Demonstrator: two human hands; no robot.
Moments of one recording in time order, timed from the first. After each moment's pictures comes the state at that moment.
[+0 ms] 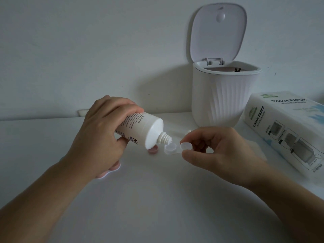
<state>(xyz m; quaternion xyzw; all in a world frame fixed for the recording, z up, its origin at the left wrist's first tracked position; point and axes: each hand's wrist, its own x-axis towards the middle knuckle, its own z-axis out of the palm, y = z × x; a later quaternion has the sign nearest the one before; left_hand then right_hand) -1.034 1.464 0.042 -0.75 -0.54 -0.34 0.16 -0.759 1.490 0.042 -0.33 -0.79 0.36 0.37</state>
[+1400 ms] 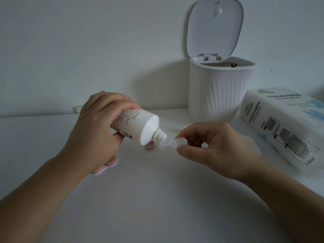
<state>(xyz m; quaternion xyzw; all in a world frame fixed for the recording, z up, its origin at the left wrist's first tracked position) -1.031 1.465 0.042 -0.75 -0.52 -0.36 0.17 -0.759 1.492 0.039 -0.34 -0.79 0.35 0.37</state>
